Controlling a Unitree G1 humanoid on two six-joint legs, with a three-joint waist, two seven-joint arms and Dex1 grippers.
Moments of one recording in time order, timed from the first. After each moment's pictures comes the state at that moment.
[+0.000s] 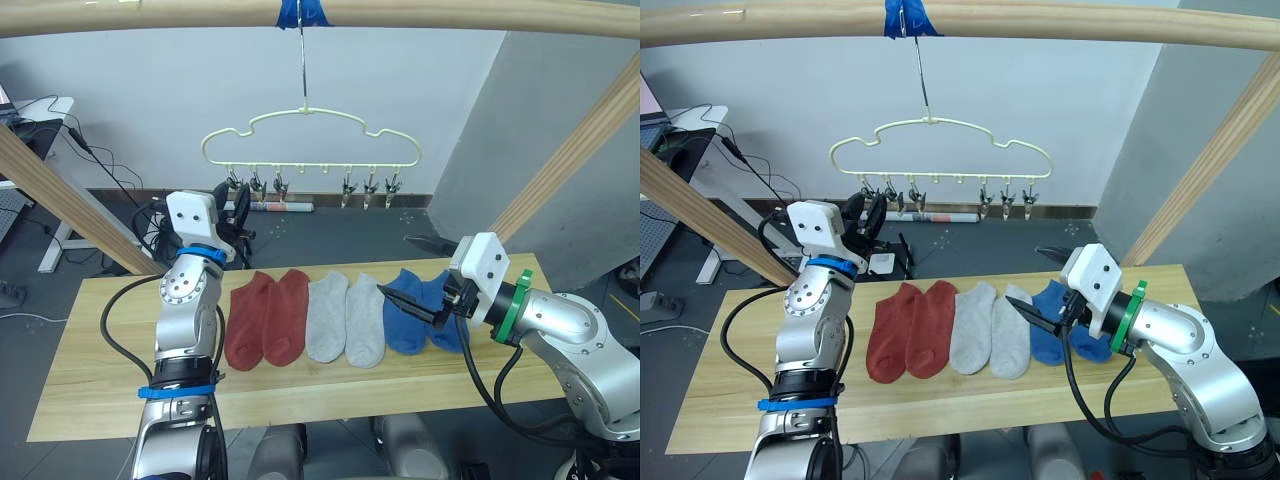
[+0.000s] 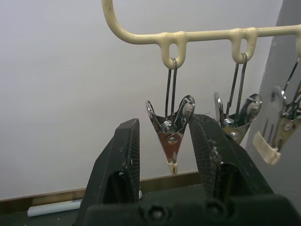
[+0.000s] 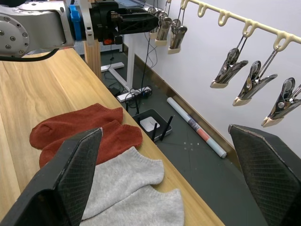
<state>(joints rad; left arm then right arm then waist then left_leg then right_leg) -0.45 0.25 0.22 0.15 -0.26 0.01 -0.29 -0.17 -0.62 0.02 -0.70 0.39 0.58 0.65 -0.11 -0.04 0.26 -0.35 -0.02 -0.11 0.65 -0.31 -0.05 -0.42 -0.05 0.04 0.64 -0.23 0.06</state>
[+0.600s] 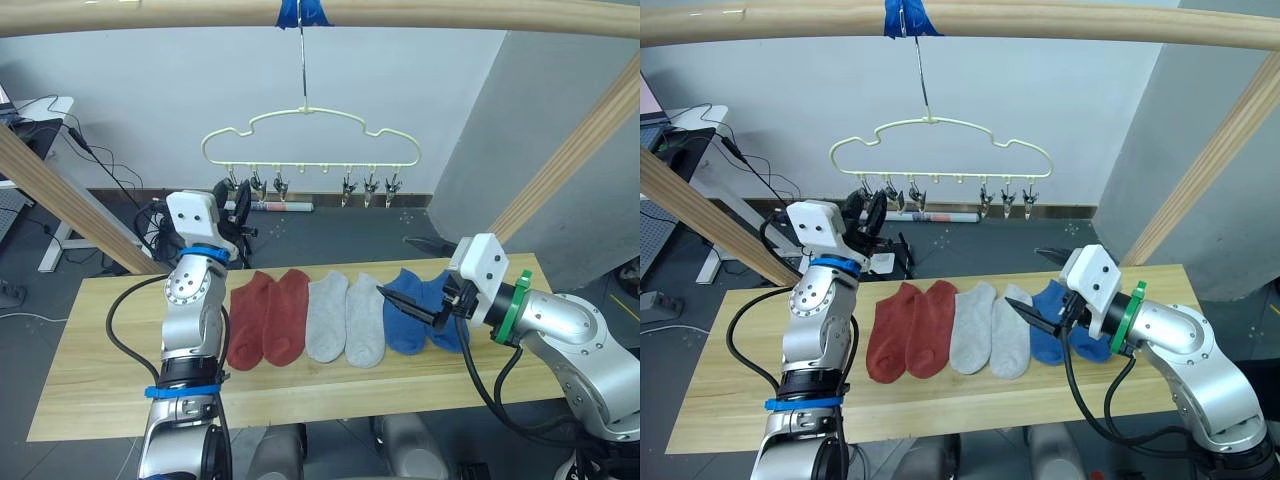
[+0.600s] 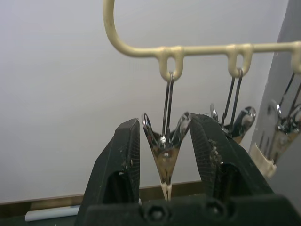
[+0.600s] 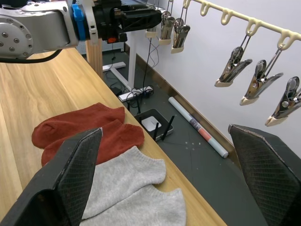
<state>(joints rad) -0.46 0.22 0.22 0.16 -0.26 -0.03 -0.27 -0.17 -0.62 0.03 -0.70 0.39 0.58 0.66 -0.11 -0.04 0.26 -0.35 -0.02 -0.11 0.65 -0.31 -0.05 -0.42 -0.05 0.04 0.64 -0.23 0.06</state>
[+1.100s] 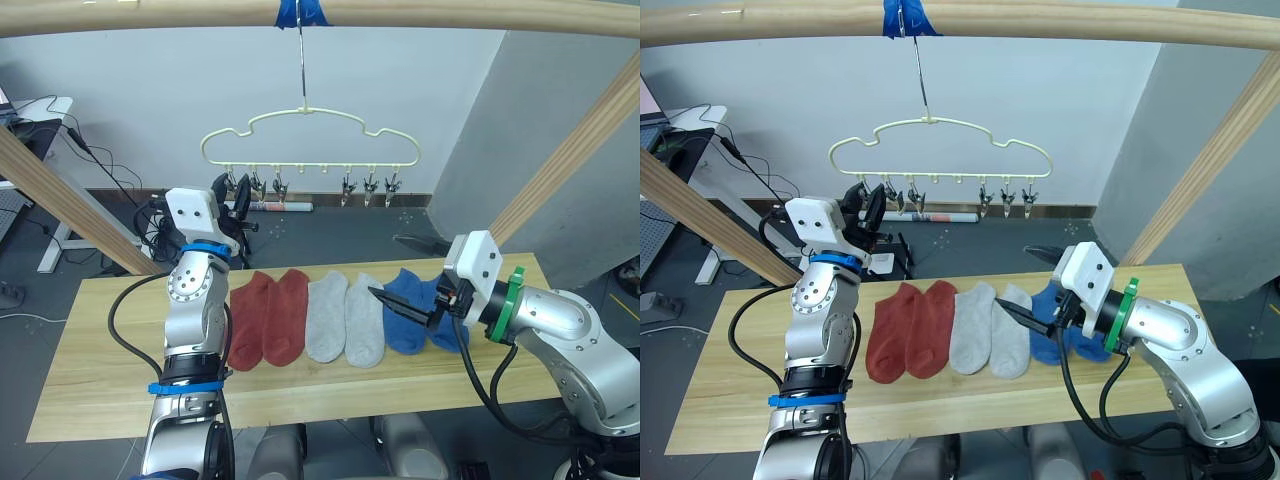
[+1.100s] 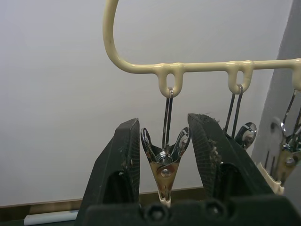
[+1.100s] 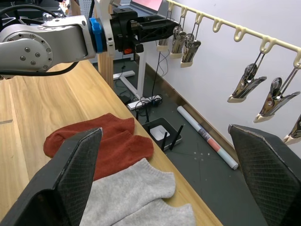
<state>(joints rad) -0.47 0.22 0.22 0.16 -0.26 -0.04 -0.25 -0.20 -0.61 0.06 -0.70 0.41 0.57 0.67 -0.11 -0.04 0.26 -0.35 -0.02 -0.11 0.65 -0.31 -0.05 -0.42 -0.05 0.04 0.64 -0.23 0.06</state>
